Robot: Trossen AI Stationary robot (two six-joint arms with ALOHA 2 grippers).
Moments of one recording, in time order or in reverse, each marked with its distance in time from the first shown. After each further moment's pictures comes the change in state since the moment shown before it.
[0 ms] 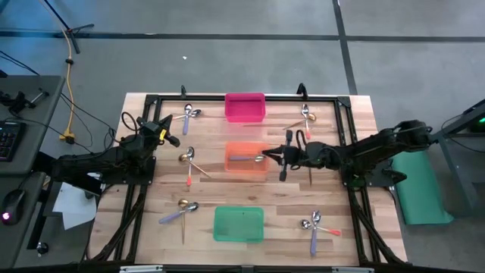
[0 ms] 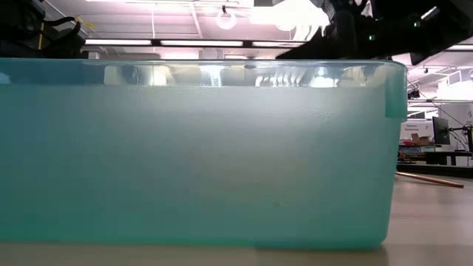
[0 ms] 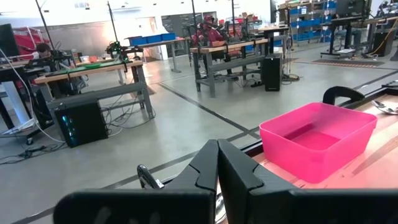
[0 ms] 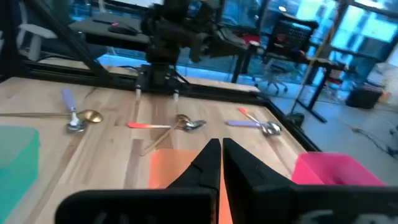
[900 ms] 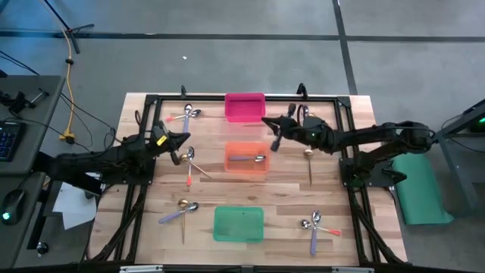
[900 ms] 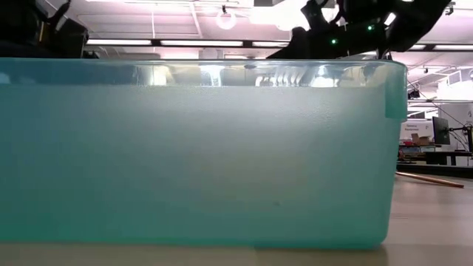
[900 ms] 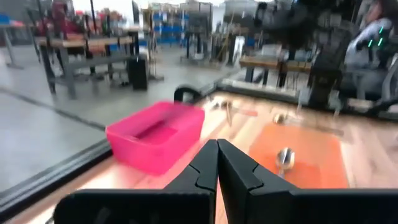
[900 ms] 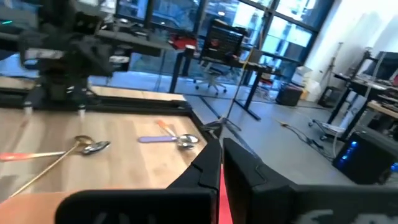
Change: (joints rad) left arm 0.000 0.066 0.005 0.019 0.599 -0.159; right arm -0.289 0.001 0.147 -0.072 -0.028 -0.087
